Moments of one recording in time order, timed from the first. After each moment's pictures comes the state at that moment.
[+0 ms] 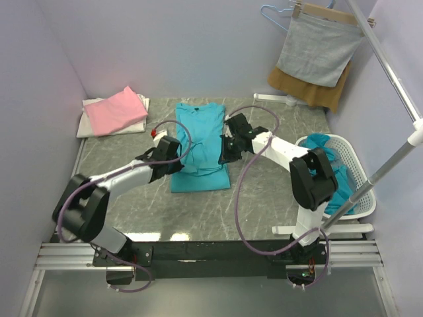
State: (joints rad) left arm -0.55 1.46 0.83 -0.21 -0.25 -0.82; right arm 0.53 1.82 1.31 -0.49 -0.23 0.48
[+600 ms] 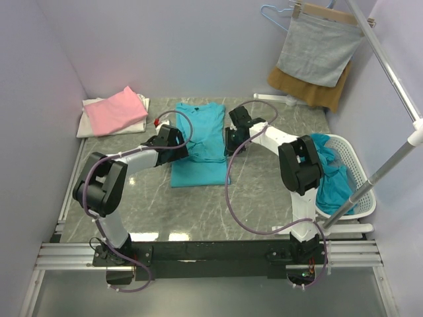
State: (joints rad) left arm -0.42 1.77 1.03 -0.10 -0.18 -0.65; right arm 0.43 2.08 1.54 -0.55 -0.16 0.44
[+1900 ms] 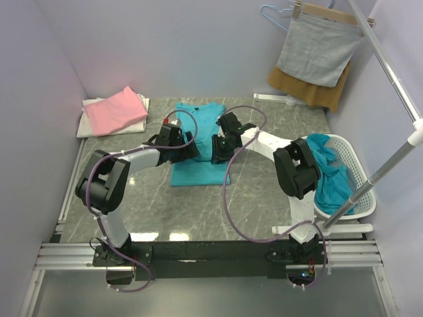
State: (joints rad) left arm -0.43 1.79 1.03 -0.02 0.12 -0.65; right arm 0.53 2.05 1.49 -0.52 -0.25 0.45
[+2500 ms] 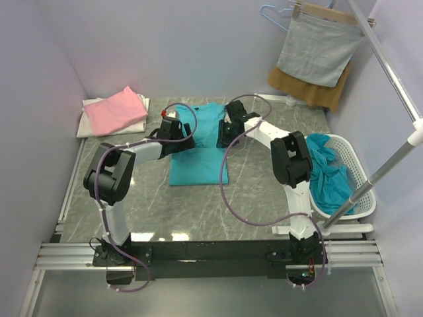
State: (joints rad) left arm -0.39 1.92 1.17 0.02 0.00 -0.58; right arm 0.43 2.24 1.75 -0.54 -0.21 0.43
